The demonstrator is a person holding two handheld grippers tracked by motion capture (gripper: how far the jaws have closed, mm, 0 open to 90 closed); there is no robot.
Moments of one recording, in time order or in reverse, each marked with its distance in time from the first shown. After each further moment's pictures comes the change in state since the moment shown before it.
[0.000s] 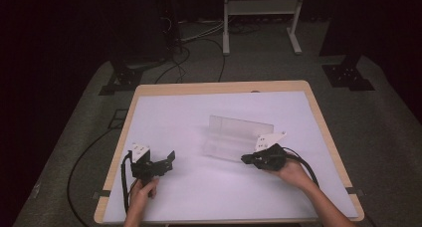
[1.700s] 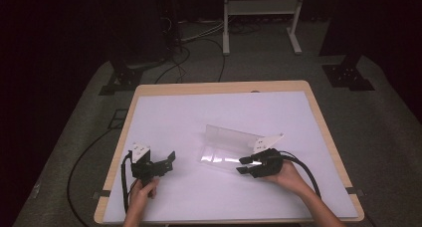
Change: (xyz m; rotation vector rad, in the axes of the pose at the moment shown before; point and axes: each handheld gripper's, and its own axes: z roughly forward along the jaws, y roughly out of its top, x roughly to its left) left arm 0.000 0.000 0.000 -0.001 -0.013 0.012; right arm 0.002 -0.010 0.012 -0.029 0.109 0.104
